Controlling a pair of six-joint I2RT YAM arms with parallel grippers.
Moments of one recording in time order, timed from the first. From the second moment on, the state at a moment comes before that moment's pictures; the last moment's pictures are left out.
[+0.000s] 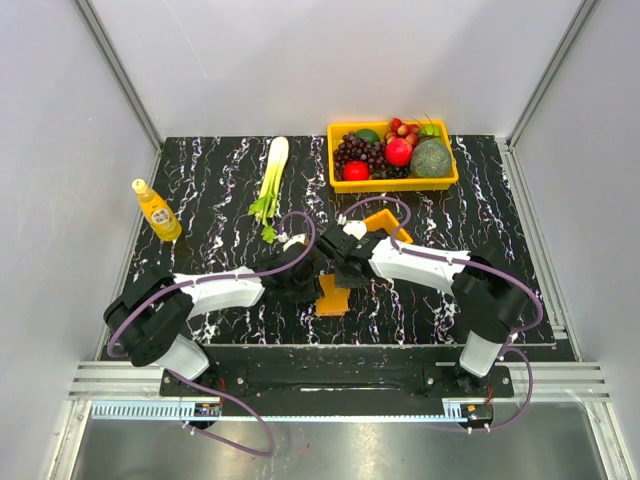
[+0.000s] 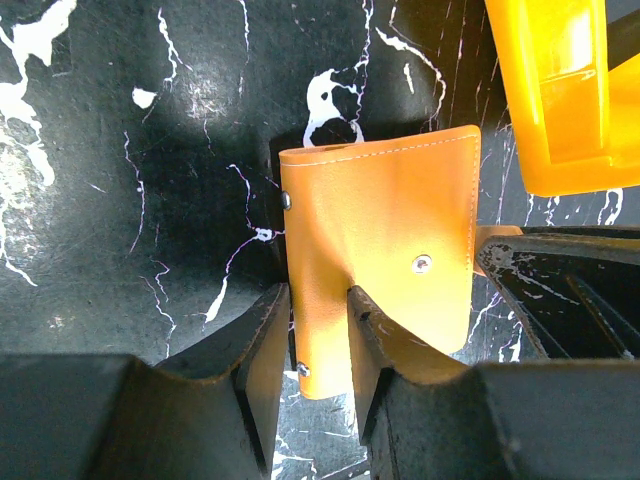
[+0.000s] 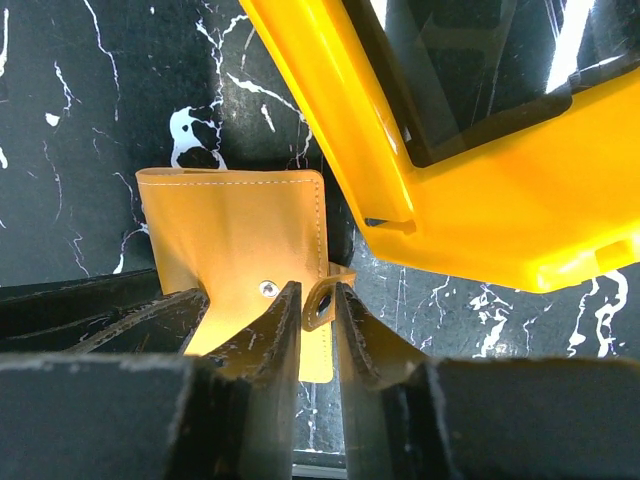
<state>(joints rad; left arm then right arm) -0.84 1.50 0.70 -0.14 -0.06 -0.91 0.92 1.75 1.18 -0.63 0.27 0.86</state>
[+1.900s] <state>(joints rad) -0.84 1.50 0.70 -0.14 -0.06 -0.91 0.92 1.74 1.18 -0.63 0.27 0.84</state>
